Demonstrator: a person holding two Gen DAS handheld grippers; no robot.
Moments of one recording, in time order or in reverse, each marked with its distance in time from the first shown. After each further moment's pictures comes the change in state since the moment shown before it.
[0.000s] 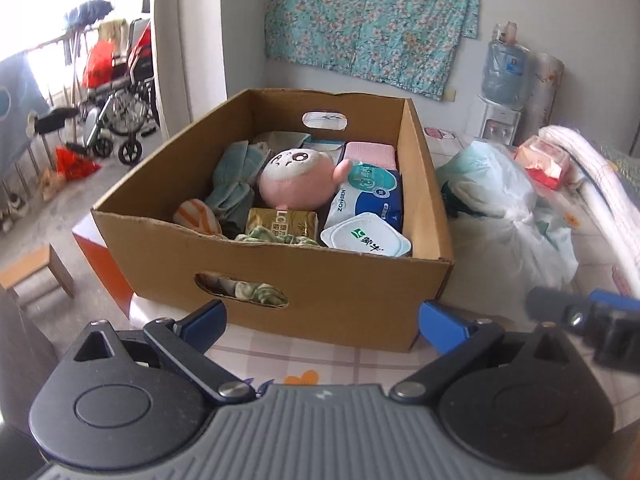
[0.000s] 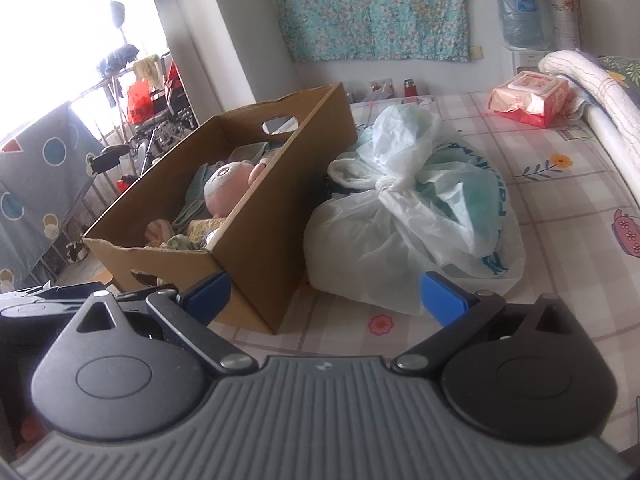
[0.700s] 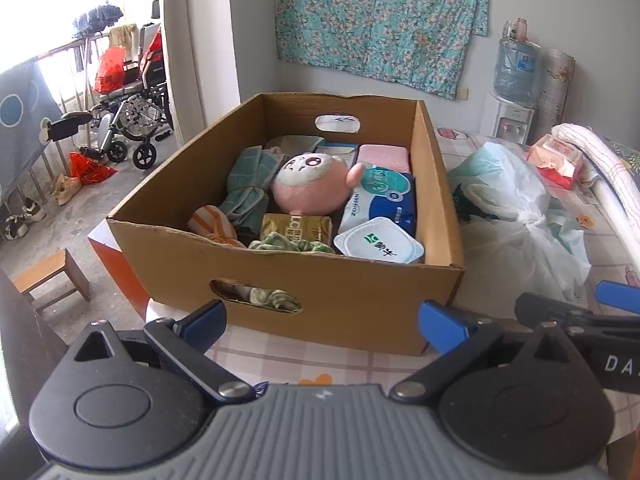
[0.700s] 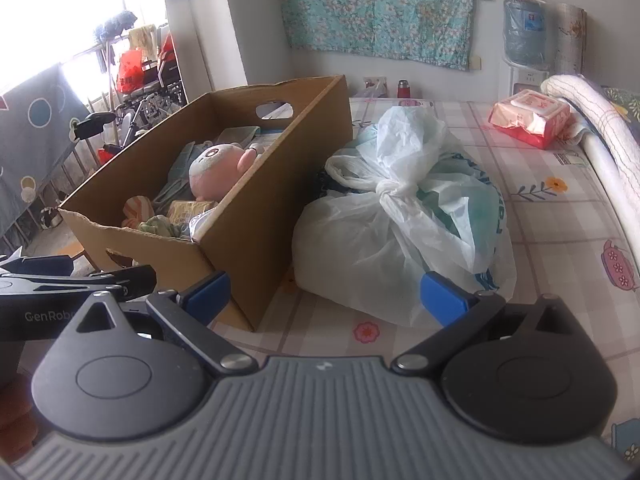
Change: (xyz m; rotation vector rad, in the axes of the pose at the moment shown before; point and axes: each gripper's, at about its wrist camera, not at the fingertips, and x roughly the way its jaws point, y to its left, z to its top) left arm -0.006 -0.006 0.004 0.020 -0.003 0.067; right arm 0.014 0.015 0.006 -0.115 0.023 -0.078
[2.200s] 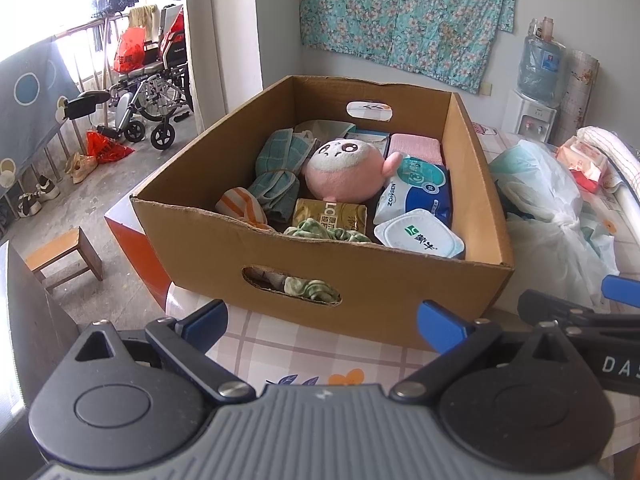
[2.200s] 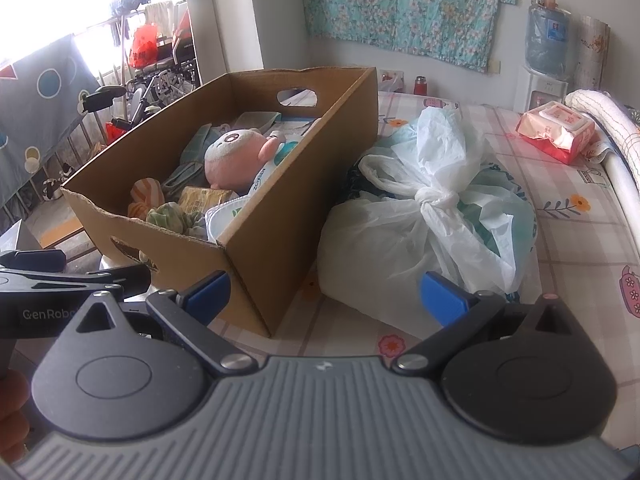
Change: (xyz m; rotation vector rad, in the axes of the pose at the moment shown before) left arm 0.012 0.021 0.002 -0.051 0.044 0.038; right arm 0.022 0.024 0.011 -0.076 0.041 0.014
